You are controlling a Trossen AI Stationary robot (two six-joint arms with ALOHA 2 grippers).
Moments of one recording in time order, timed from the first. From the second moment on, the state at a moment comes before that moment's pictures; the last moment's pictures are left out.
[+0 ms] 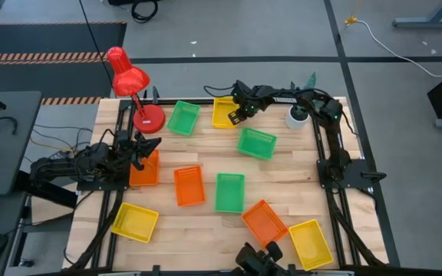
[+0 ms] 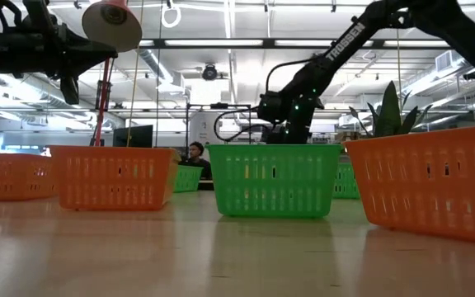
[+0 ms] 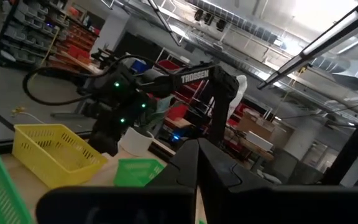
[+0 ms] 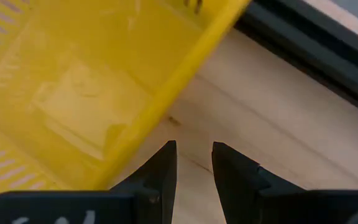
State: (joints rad) left arm 0.05 0.01 0.01 0.26 -0.34 -0.49; right arm -0.64 2.08 1.47 -0.59 0.06 0.37
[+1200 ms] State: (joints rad) left arm 0.52 1.05 0.82 -0.56 -0.04 -0.53; right arm -0.39 1.63 1.46 -0.86 0.00 0.08
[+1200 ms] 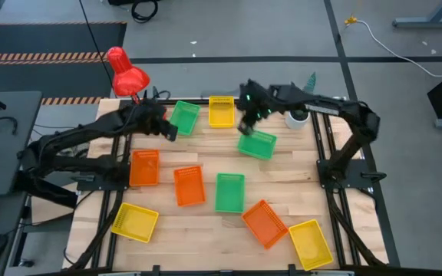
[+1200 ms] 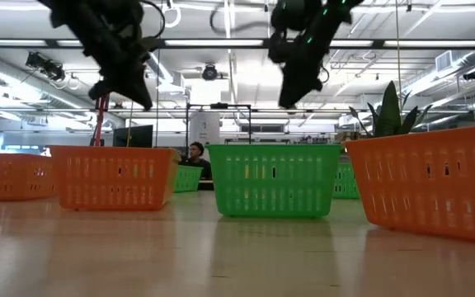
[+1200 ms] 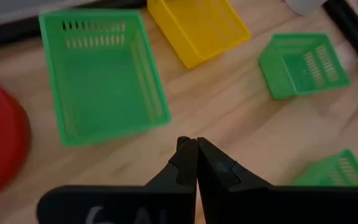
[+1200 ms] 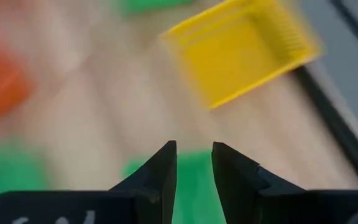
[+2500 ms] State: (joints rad) left arm 0.58 1.14 0.96 -0.76 -0.02 -0.17; right arm 0.40 1.77 1.03 -0.67 -0.26 1.37
